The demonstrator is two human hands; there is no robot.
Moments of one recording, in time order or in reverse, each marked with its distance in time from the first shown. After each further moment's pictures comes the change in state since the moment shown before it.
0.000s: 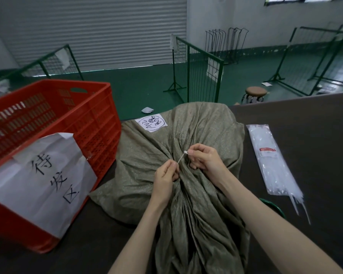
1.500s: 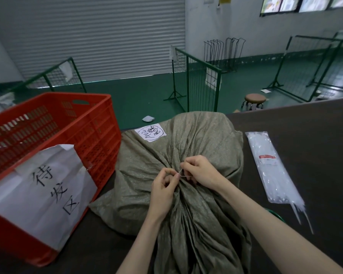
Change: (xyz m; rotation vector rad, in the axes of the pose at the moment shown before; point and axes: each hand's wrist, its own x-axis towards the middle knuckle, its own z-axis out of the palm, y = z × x) left_hand -0.006 0.001 -0.003 0.158 0.100 0.052; right_hand -0.003 -0.010 0.008 -0.809 -0.063 -0.069
